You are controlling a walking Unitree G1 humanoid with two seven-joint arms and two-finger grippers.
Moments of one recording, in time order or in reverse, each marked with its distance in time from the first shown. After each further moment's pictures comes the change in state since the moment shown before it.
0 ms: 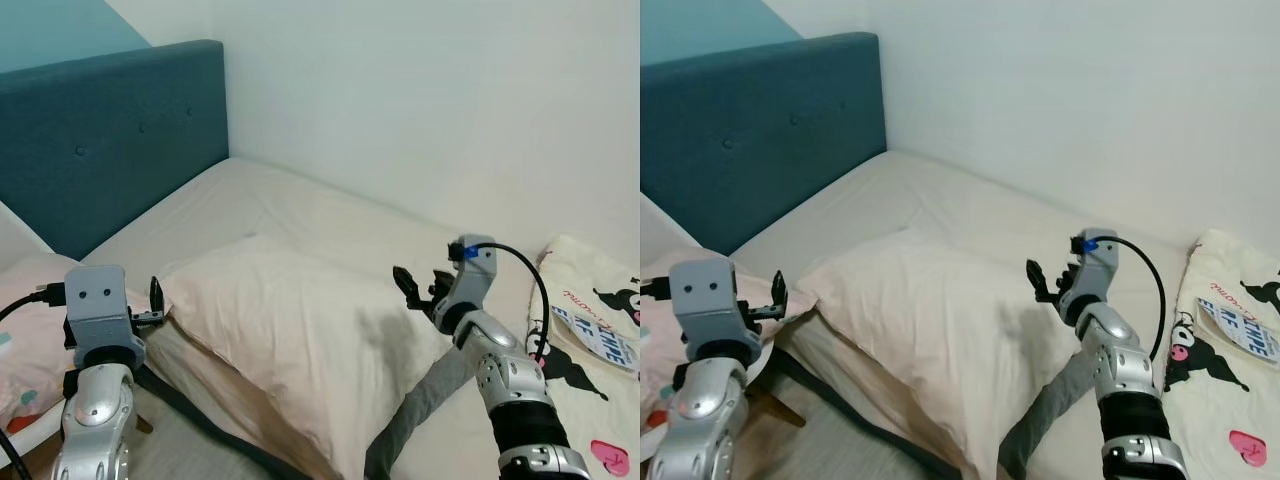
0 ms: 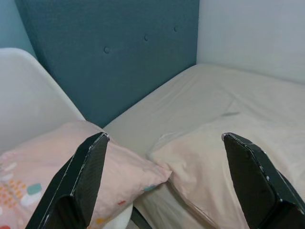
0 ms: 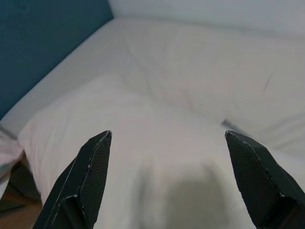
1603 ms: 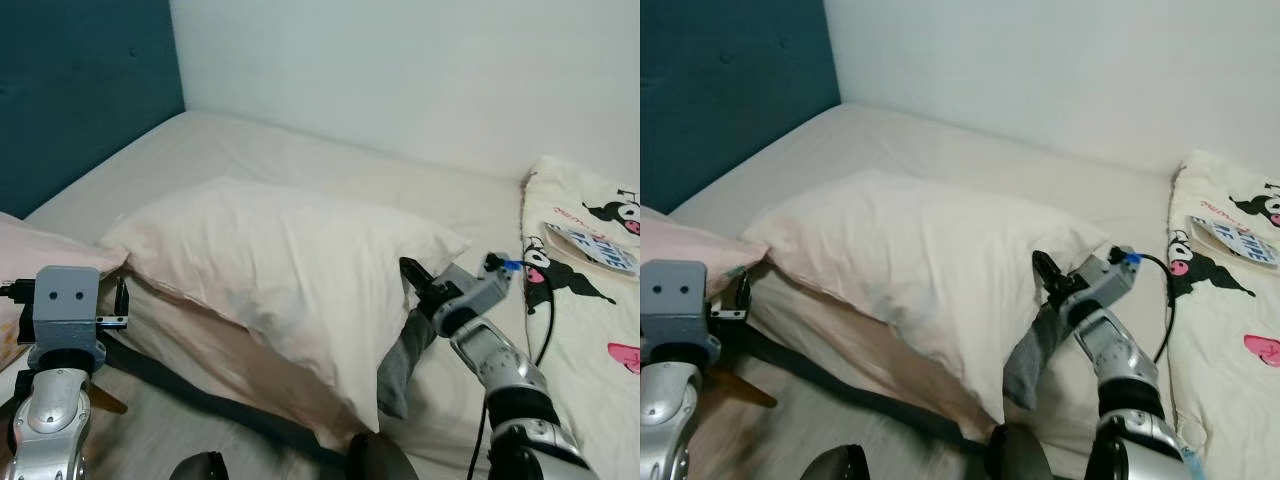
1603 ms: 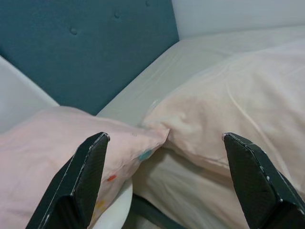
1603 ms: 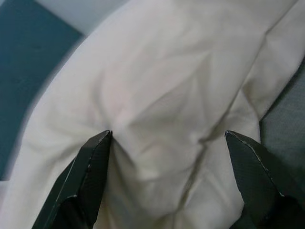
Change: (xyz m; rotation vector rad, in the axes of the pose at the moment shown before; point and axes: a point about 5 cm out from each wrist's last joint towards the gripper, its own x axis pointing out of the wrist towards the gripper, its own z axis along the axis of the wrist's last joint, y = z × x) left arm 0.002 0.035 0.002 0.168 -0.054 0.010; right arm 0.015 -0.009 -0.011 0.560 -0.012 0.006
